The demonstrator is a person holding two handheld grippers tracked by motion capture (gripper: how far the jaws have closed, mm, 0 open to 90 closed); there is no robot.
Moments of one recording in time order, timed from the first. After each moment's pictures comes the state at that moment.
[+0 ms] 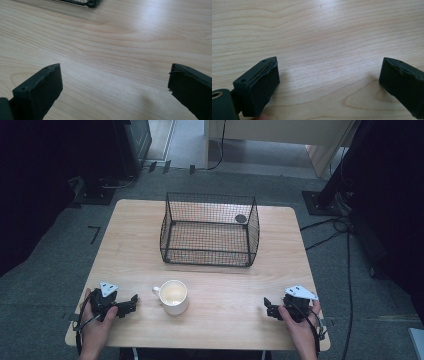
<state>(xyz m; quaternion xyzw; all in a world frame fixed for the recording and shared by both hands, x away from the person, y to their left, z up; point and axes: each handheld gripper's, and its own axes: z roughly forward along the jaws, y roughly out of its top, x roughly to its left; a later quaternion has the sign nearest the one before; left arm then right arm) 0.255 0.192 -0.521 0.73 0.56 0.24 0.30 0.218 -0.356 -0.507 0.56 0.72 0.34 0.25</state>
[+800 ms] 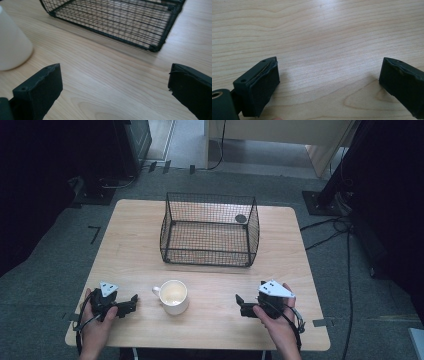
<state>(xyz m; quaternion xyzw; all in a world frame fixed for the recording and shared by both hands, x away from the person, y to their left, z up) 0.255 0.191 -0.521 0.73 0.56 0.24 0.30 0.218 -0.276 -0.468 0.48 0.73 0.42 0.23</state>
